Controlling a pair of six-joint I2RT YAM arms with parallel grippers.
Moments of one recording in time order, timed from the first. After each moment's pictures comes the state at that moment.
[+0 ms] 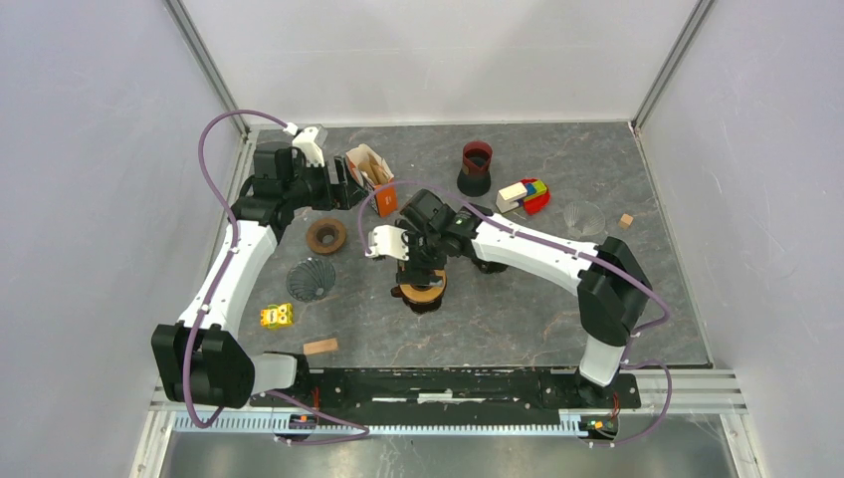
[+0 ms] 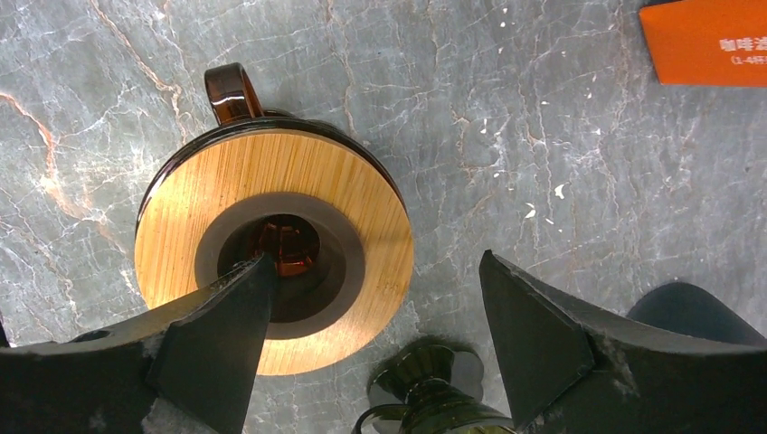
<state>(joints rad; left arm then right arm) -0.10 1.28 1.12 -0.41 0.45 -0.18 0.94 1.80 1.44 -0.67 -0.15 -0.69</state>
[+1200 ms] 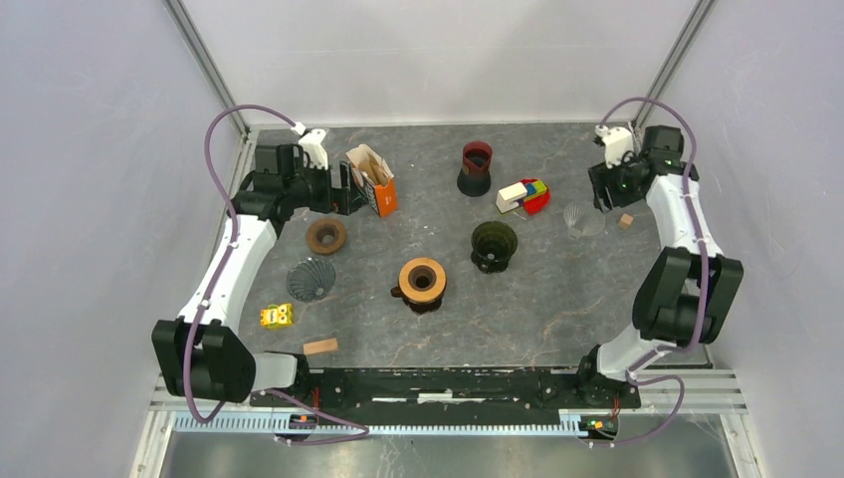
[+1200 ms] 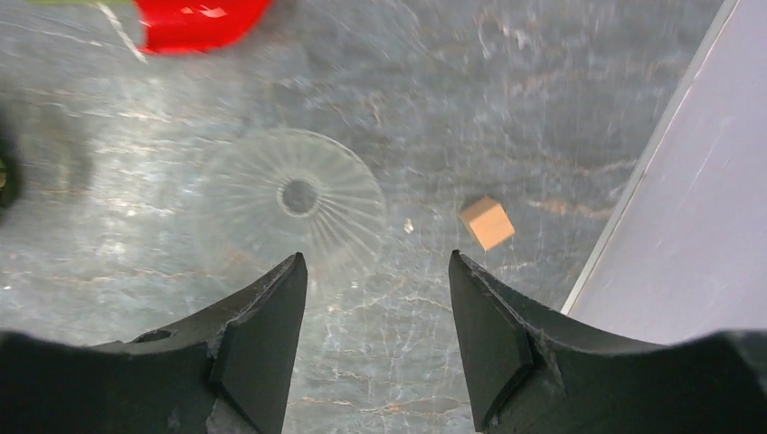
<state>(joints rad) -0.10 1.31 1.18 -0.53 0.46 -0.05 -0.21 1.59 1.35 -0.69 -0.26 -0.59</state>
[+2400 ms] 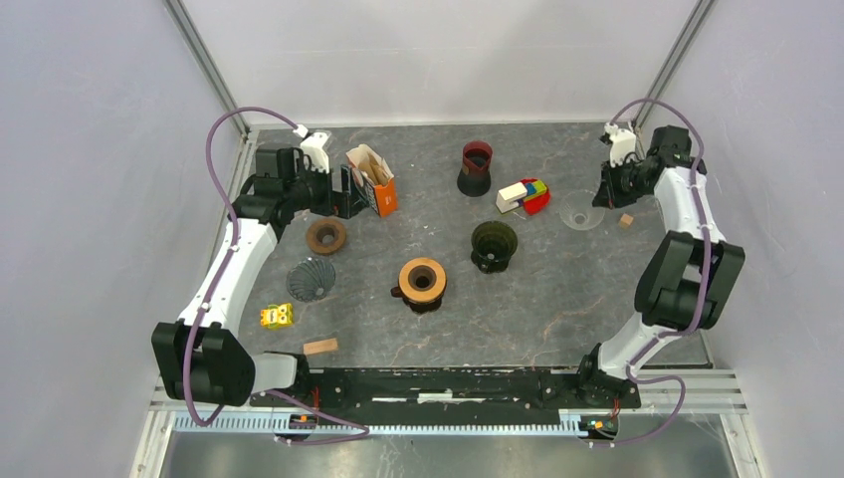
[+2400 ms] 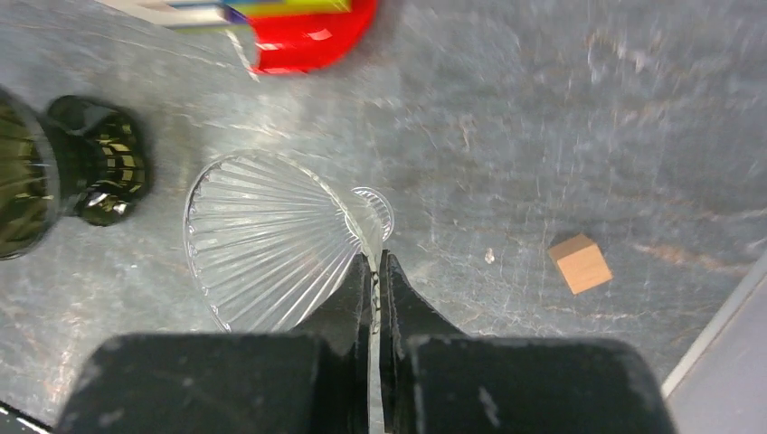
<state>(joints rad) -0.10 1.29 1.14 -0.49 0.48 -0.02 -0.31 1.73 1.40 -0.77 -0.51 -0.54</state>
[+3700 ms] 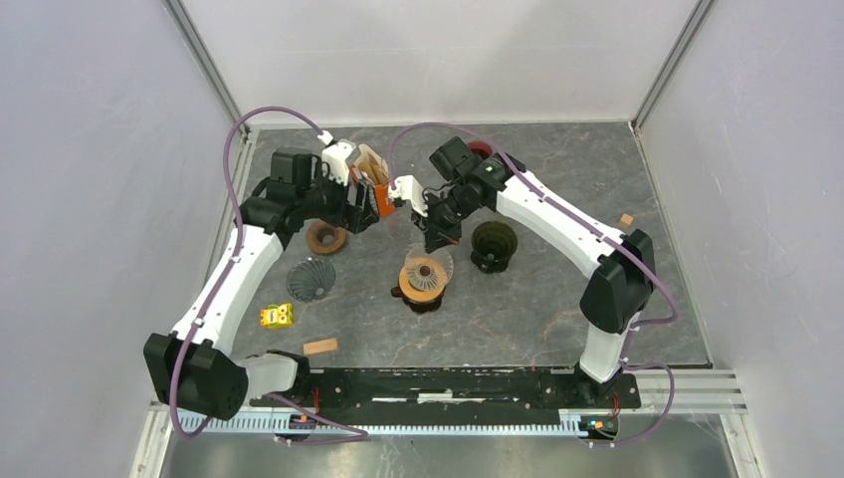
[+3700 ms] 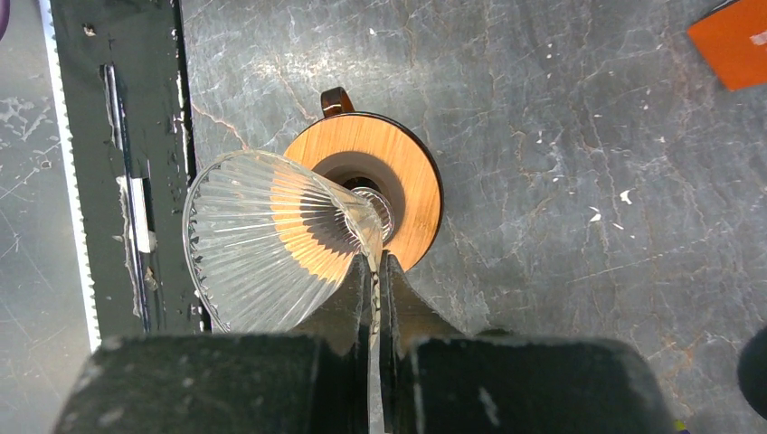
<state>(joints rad) -0.23 1.24 1.17 -0.61 0.42 0.10 0.73 1.81 1.74 -1.02 -0.59 -0.62</state>
